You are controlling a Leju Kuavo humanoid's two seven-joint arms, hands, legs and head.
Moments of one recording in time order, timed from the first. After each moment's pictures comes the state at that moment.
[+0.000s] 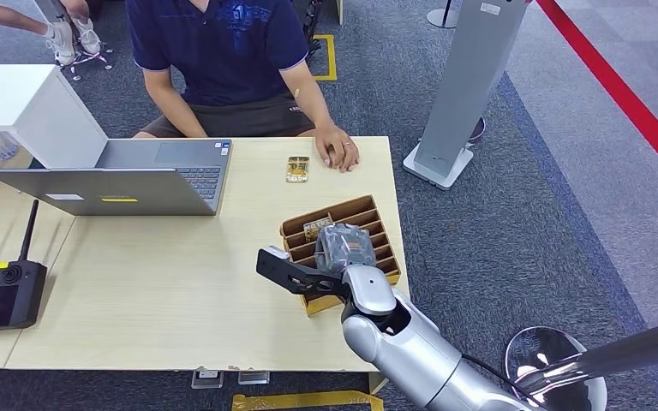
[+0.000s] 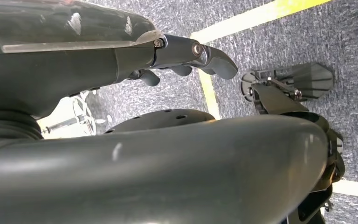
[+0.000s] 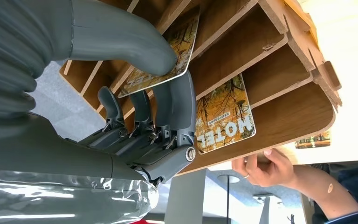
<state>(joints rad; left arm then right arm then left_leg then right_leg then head) -0.10 0.04 -1.12 -0.19 1.21 0.07 0.03 -0.54 0.08 0.89 -1.22 0.93 -0.01 0.35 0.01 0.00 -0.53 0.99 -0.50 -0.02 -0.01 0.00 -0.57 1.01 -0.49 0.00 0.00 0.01</state>
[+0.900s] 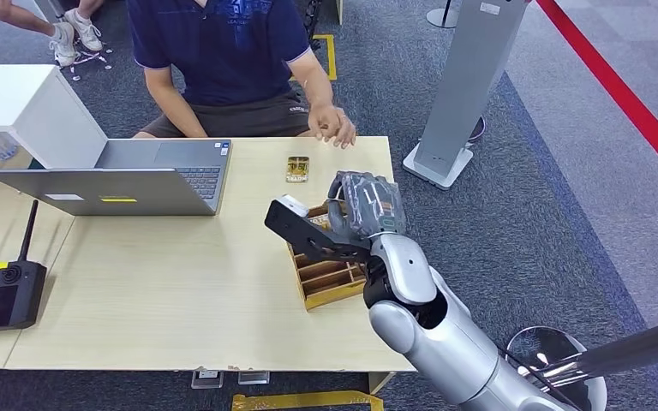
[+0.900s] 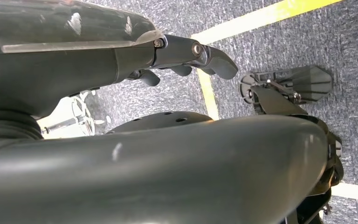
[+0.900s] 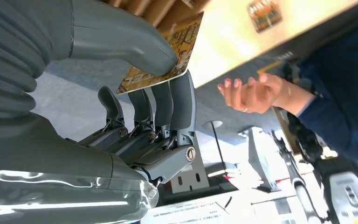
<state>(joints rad) -0.10 0.04 -1.12 -0.19 1.22 0.08 0.02 -0.56 0.00 0.80 -1.58 0.96 -0.06 0.37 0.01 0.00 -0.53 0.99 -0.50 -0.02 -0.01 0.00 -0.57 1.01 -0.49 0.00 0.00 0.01</state>
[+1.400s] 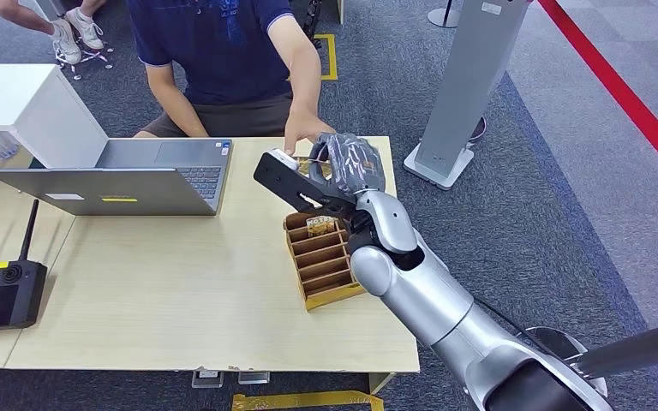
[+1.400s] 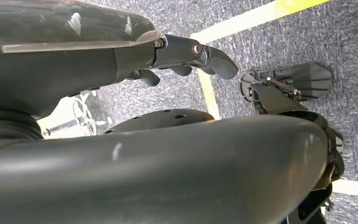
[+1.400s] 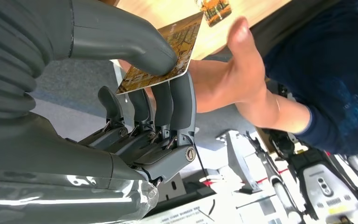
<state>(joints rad) -0.11 0.04 -1.13 -0.19 1.20 0.07 0.03 -0.77 0.11 0.81 -1.19 0.80 -0.26 0.17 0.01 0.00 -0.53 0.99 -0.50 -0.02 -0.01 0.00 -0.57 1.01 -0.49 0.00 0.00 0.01</state>
